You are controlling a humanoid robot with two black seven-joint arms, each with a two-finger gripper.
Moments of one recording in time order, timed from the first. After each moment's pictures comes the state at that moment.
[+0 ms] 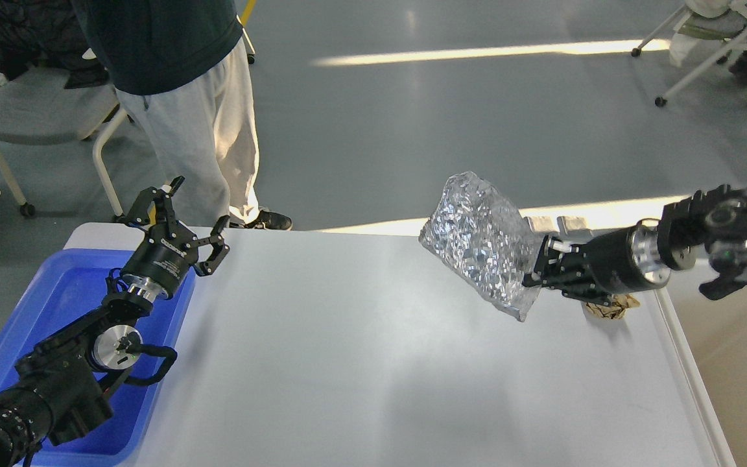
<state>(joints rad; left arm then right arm) -0.64 0.30 -0.66 -0.46 0.08 -0.61 -0.60 1.60 -0.76 -0.57 1.41 -0.16 0.29 -0.11</state>
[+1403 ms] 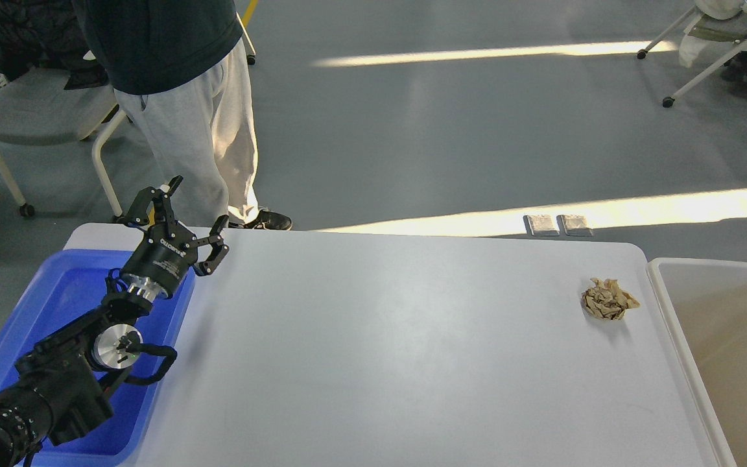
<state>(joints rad) -0.64 0.30 -0.66 -0.46 0.07 -0.61 -0.60 1.35 -1.10 -0.67 0.74 -0.01 0.17 -0.13</state>
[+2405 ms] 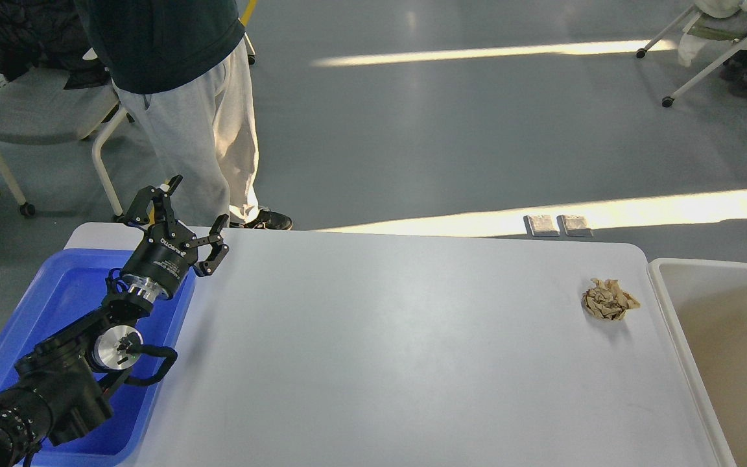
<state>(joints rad) -0.64 0.30 -0.66 -0.46 0.07 -0.60 -0.60 0.60 -0.52 -0.30 -0.06 0.02 0.14 -0.11</state>
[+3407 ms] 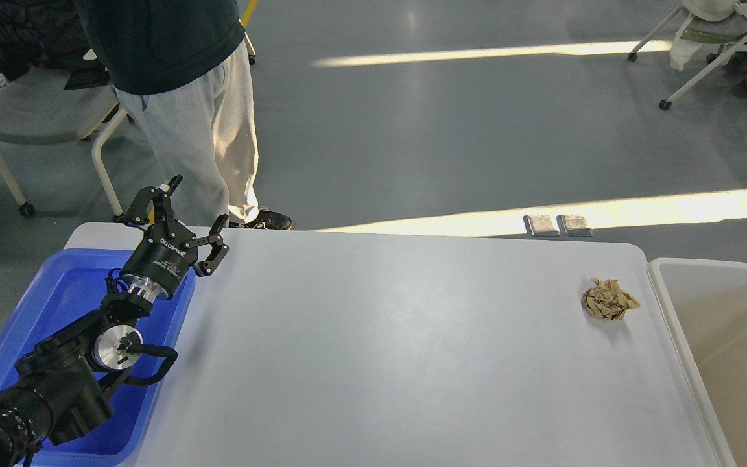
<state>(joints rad) -0.64 0.30 -0.66 -0.46 0.07 -0.60 -0.60 0.55 -0.42 -0.20 -0.09 0.03 0.13 -0.09</state>
